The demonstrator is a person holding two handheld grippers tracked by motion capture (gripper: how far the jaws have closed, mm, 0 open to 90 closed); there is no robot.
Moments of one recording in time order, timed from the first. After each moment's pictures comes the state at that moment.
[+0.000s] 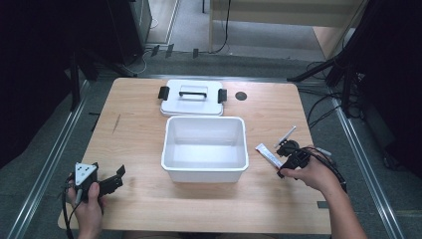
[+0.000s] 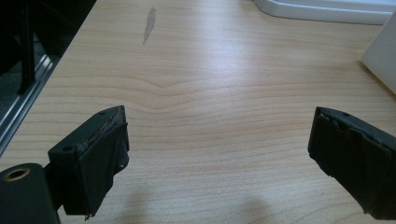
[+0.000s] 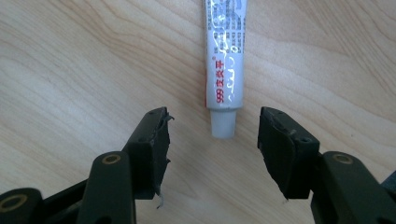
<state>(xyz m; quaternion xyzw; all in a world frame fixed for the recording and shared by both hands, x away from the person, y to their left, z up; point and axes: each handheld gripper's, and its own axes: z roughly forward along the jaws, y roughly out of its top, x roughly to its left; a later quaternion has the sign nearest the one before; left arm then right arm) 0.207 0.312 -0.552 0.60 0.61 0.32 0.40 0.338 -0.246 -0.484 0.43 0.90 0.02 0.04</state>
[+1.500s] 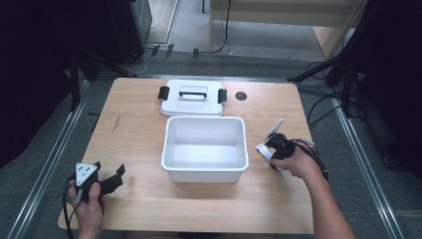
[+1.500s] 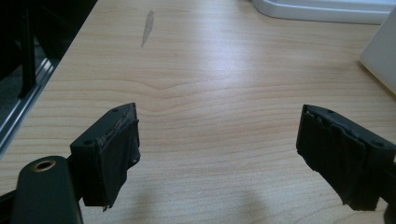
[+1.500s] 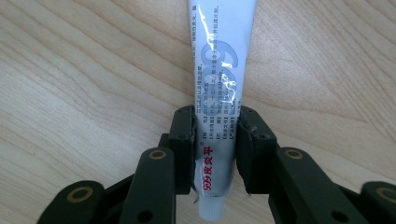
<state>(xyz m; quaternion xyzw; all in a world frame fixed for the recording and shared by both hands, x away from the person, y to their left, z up) 0.206 0.311 -0.551 0.61 0.61 0.32 0.40 0.374 -0.224 -0.504 0.44 0.90 0.01 0.03</state>
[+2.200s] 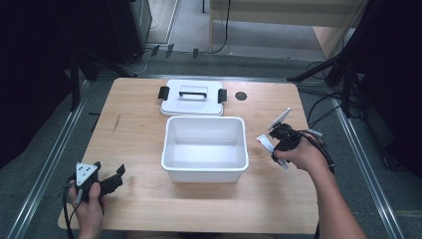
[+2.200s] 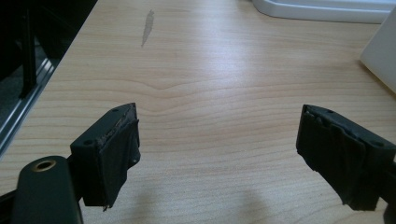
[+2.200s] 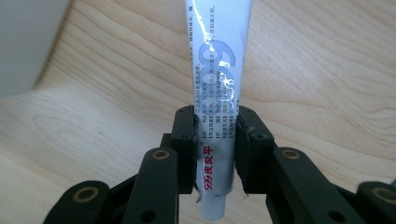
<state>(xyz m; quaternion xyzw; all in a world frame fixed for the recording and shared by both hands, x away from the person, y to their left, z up) 0.207 0.311 -0.551 0.61 0.61 0.32 0.40 0.373 -0.222 -0.454 0.47 0.88 0.04 0.02</state>
